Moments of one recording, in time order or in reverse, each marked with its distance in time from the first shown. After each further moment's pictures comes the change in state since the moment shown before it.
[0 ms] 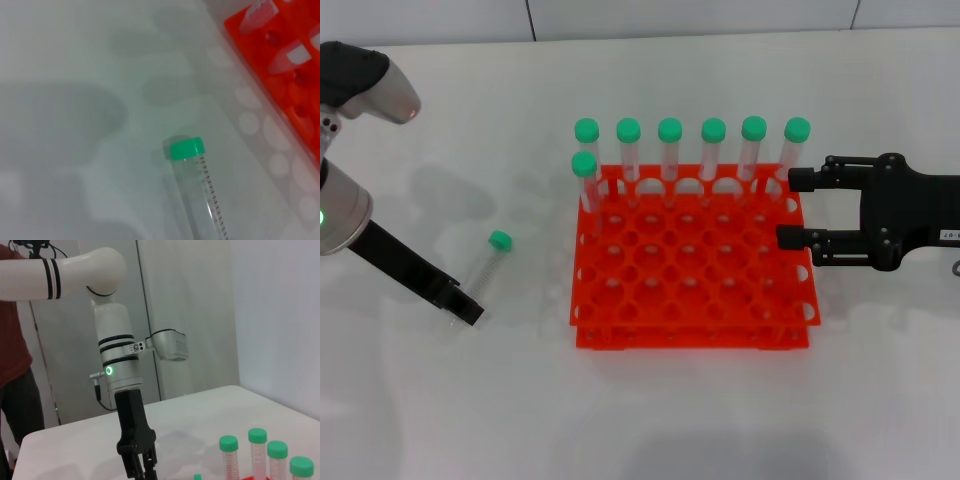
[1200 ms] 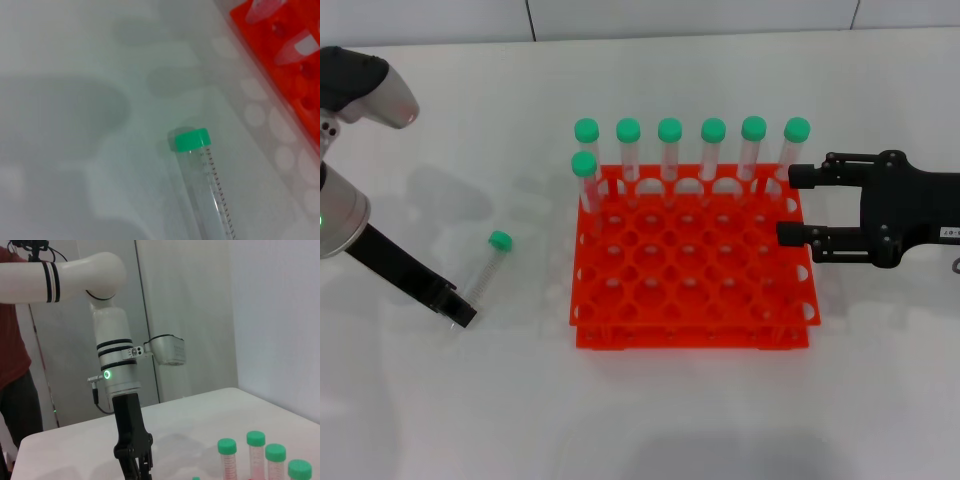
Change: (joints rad) left arm -0.002 0.004 0.001 -0.018 0.009 -0.006 0.000; right arm 0.000 0.000 0.001 0.000 0.007 0.003 -0.002
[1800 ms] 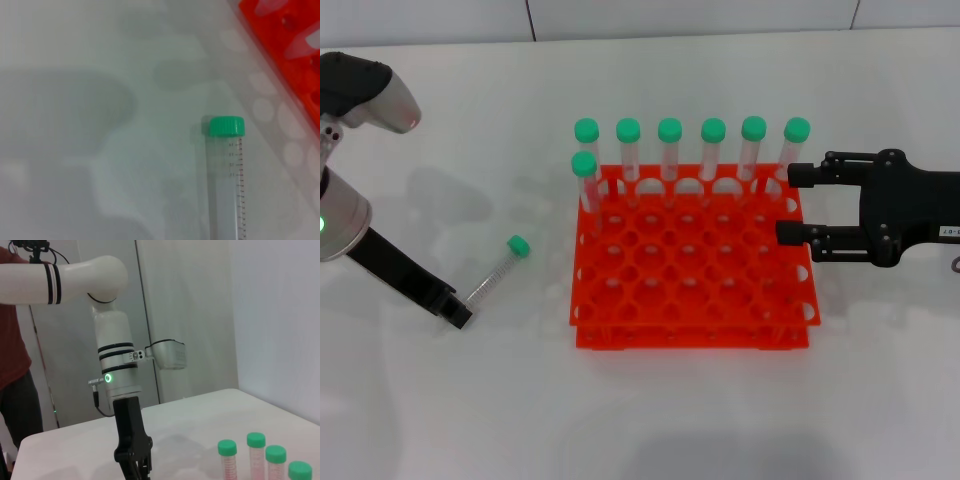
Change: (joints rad) left arm -0.006 0.005 0.011 -0.031 0.004 -0.022 -0.008; right arm 0.001 0.000 -0.001 0.000 0.002 0.001 -0.001
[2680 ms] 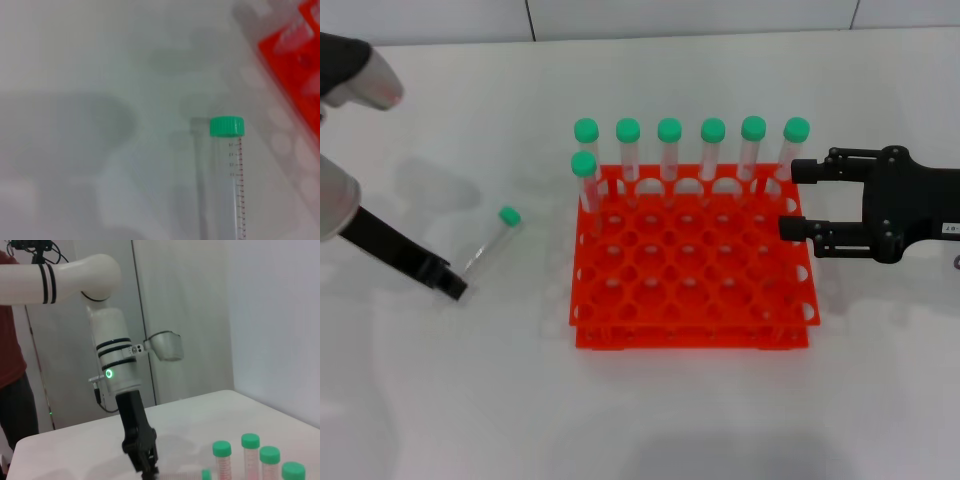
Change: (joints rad) left arm 0.014 0.004 -0.053 0.047 -0.008 -0.028 -0.002; right arm -0.002 0.000 0.009 0.000 0.001 0.003 0.000
